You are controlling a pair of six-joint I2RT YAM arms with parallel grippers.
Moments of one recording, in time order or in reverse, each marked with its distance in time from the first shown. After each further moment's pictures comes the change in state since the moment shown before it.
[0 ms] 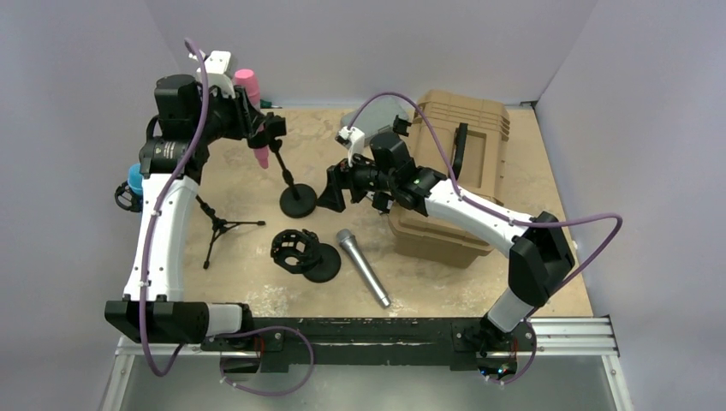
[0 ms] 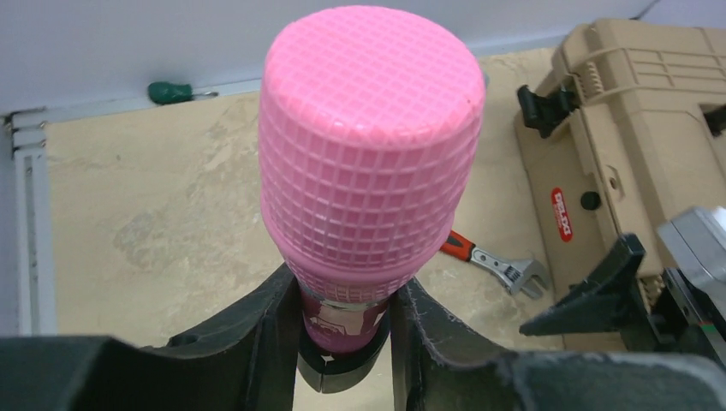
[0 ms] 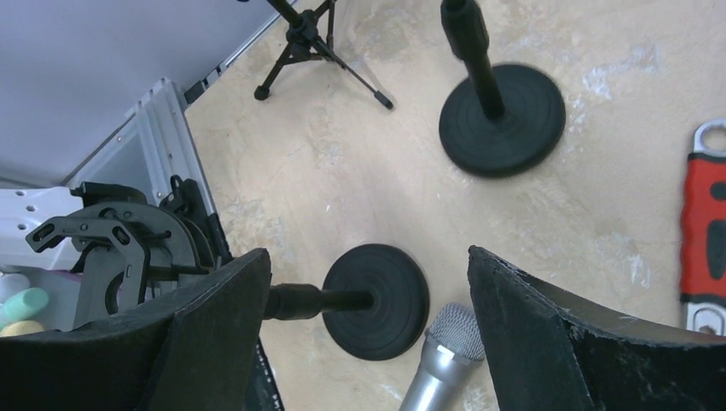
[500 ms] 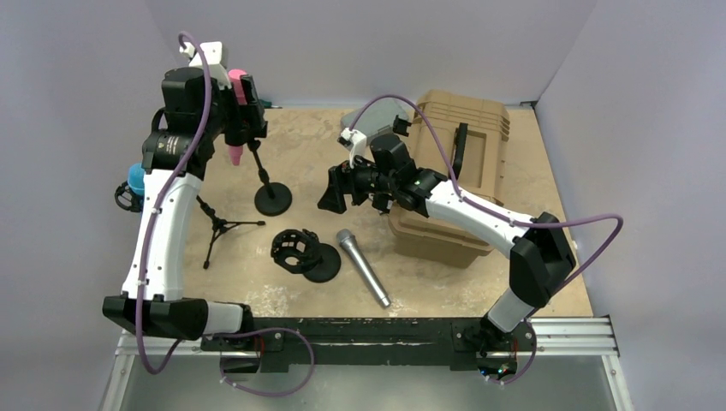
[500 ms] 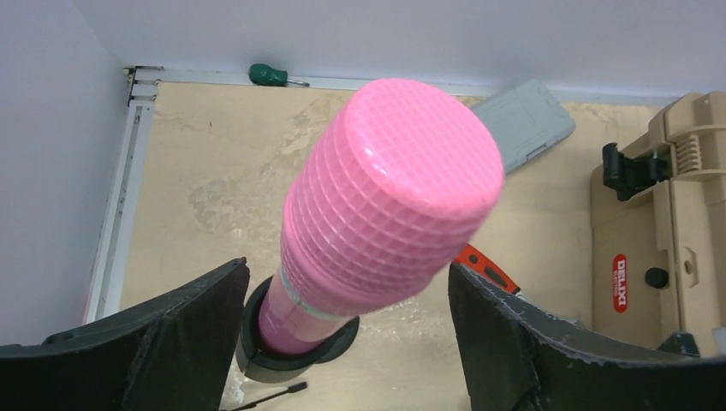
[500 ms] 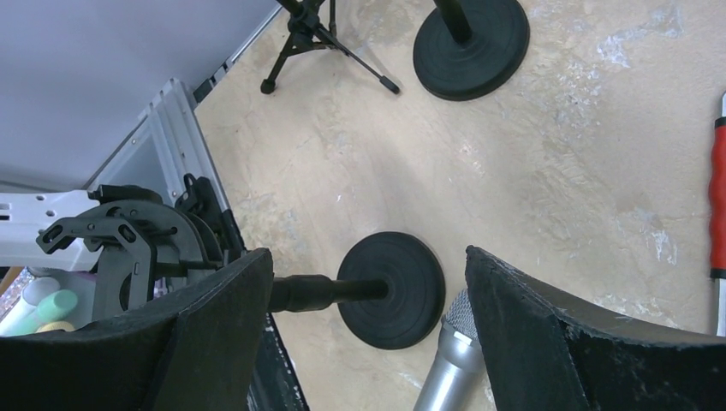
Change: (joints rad) left arm -0.083 0.000 0.072 -0.063 -0.322 -0.079; right arm 0.000 -0.002 -0.004 -0.019 -0.001 0.045
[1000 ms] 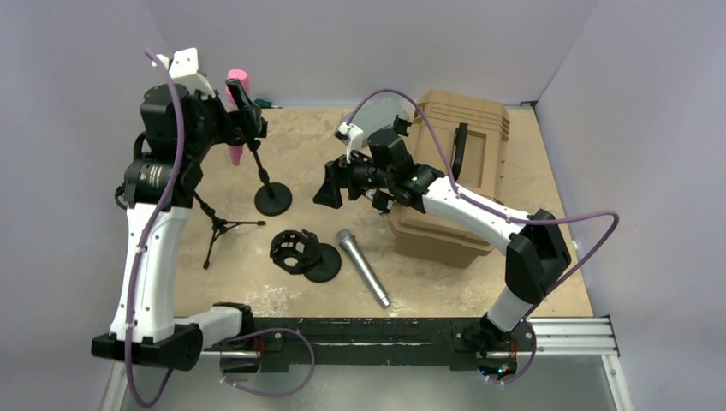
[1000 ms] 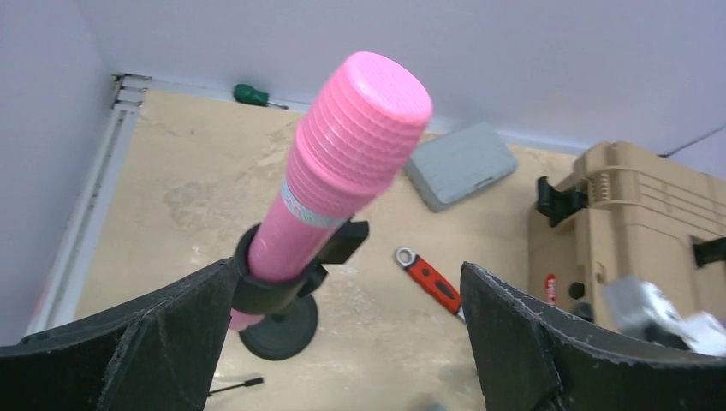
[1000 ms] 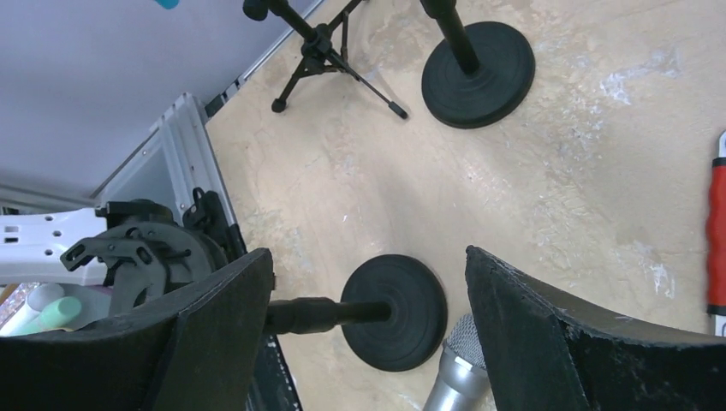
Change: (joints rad) left arm -0.016 -0.188 -0.066 0.002 0.012 -0.139; right arm 0.003 0.046 0.051 0.023 -0.023 -0.002
